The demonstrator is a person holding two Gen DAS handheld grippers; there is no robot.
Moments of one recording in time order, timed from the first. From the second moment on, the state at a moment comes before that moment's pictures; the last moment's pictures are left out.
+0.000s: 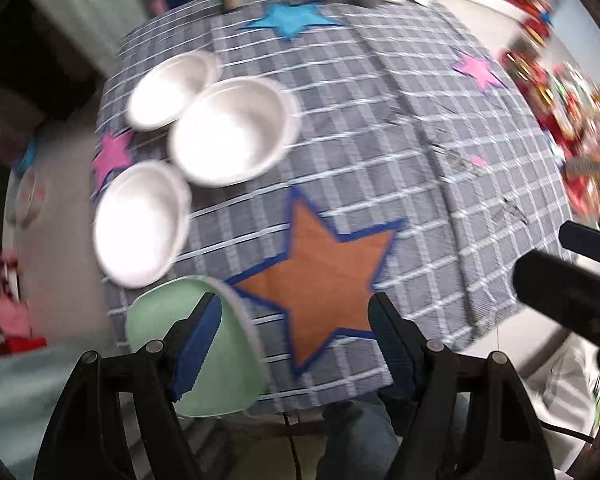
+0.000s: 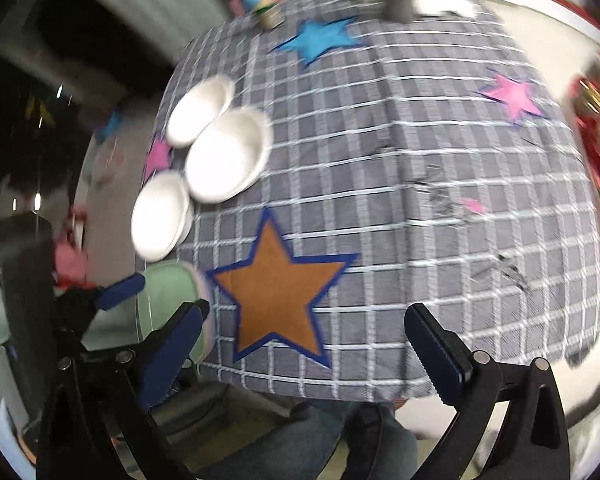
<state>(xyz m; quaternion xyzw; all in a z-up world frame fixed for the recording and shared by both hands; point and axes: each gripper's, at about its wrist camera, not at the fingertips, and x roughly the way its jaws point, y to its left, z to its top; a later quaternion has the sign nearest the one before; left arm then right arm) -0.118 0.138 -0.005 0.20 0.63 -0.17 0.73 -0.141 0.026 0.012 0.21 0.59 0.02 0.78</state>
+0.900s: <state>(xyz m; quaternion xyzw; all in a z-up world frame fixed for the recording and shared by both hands) -0.101 0.066 0.057 0.17 0.57 -0.19 0.78 -0.197 -0.101 0.050 0.28 0.54 -0.07 0.79</state>
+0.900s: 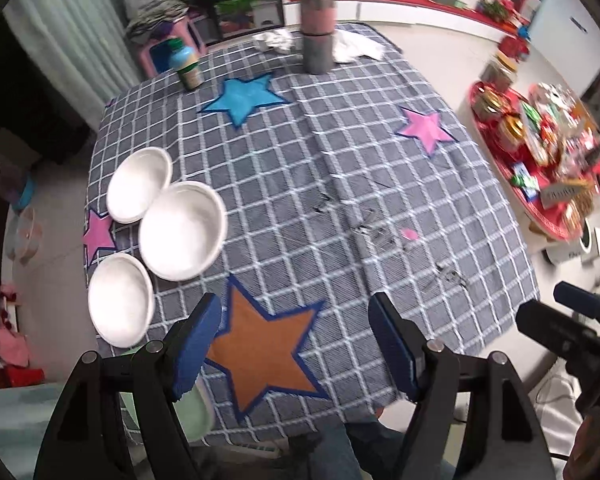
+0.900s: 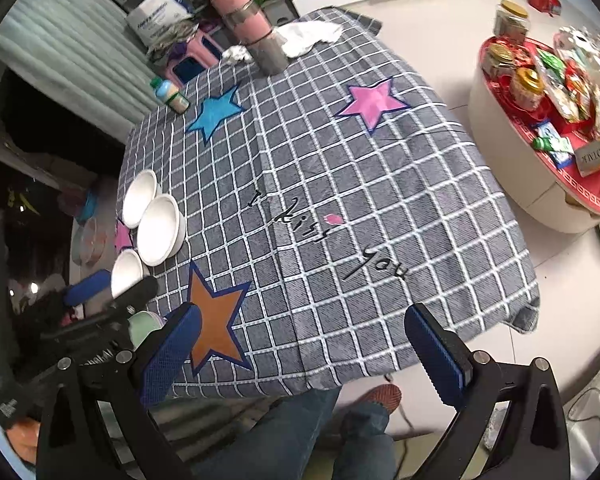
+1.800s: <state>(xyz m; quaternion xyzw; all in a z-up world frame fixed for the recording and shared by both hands) 0.073 0.200 -0.052 0.12 0.66 -0.03 0.74 0.045 0.032 -0.077 0.14 0.70 0.00 0.70</state>
